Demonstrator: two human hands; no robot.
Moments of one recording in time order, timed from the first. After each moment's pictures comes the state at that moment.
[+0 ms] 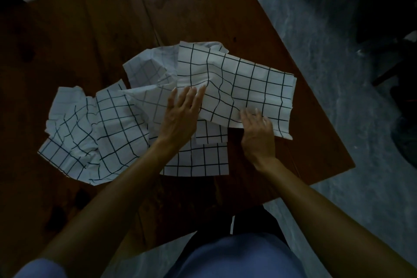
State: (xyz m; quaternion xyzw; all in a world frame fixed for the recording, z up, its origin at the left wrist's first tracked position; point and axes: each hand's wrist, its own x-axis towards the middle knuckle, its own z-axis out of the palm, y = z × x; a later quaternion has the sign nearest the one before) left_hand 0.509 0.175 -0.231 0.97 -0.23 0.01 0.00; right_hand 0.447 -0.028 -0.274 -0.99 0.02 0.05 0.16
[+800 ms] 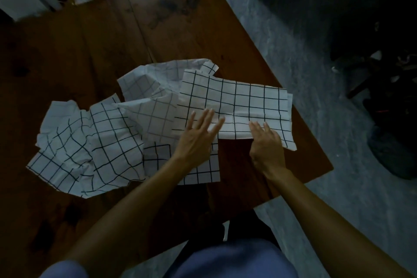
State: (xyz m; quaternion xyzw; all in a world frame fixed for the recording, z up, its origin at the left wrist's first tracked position) left_hand 0.477 0.131 -0.231 0.95 -0.30 -0.08 -0.03; right_hand 0.426 -0.072 -0.255 -0.98 0.05 0.07 0.16
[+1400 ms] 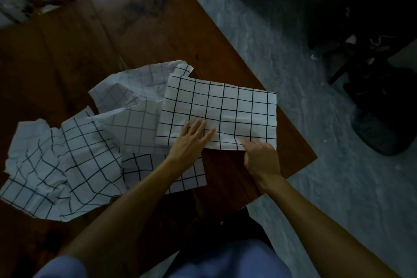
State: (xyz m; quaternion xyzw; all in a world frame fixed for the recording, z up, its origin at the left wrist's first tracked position) left_hand 0.486 0.107 -0.255 0.91 -0.36 -0.19 -0.06; right_hand 0.397 -0.093 -0.263 -0.98 0.07 0.03 0.16
